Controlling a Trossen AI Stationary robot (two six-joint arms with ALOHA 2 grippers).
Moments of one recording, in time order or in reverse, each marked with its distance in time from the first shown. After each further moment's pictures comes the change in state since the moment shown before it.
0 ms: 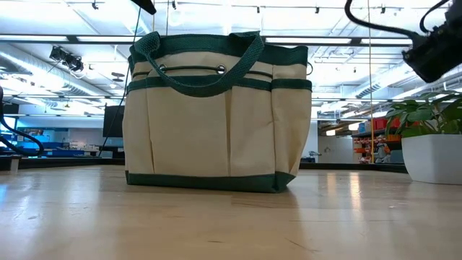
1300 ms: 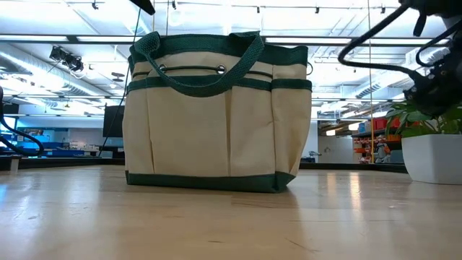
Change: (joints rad) left arm 0.000 0.000 0.000 0.002 0.046 -0.027; right arm -0.001 0.221 0.000 0.076 -0.065 -0.031
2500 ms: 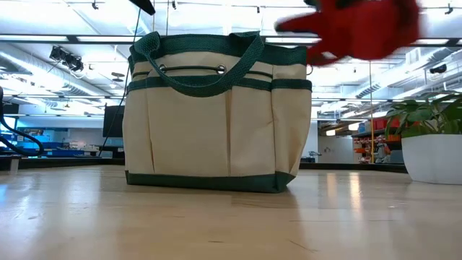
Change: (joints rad) left arm 0.001 0.000 0.000 0.000 -0.001 -0.027; right arm -0.004 0.005 0.702 -0.451 0.822 -0.507
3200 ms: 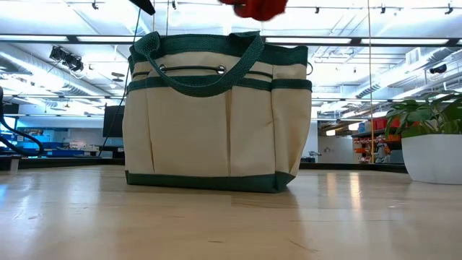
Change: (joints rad) left arm 0.000 0.000 0.000 0.000 0.000 0.002; right arm -0.085 0.038 0.029 0.564 0.264 -0.624
